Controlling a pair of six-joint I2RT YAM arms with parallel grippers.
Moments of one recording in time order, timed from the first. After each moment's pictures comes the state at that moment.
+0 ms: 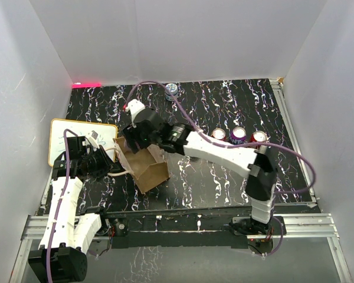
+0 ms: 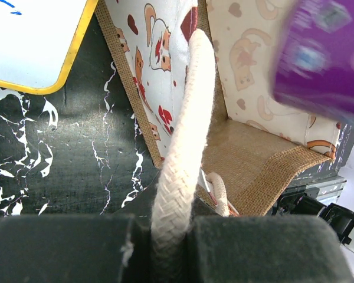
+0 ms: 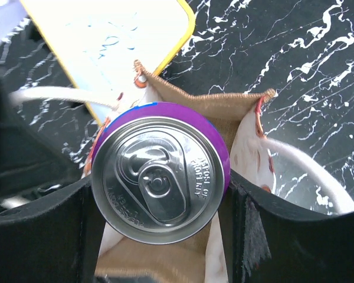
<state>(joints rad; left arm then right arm) 0.10 0.83 0.77 -0.93 0.43 -0.40 1.05 1.91 1.79 -0.45 0.14 0.20</state>
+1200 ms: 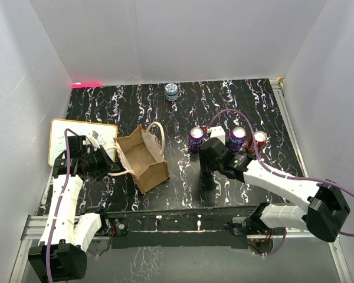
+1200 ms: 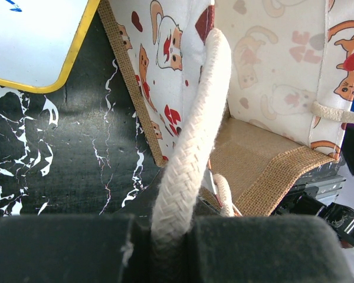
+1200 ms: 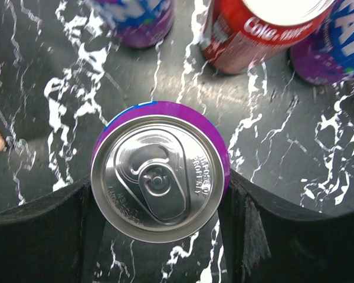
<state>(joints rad) 0.10 0.85 0.77 -0.93 0.44 -0.40 0.83 1.17 0.79 -0.52 0.42 0.49</state>
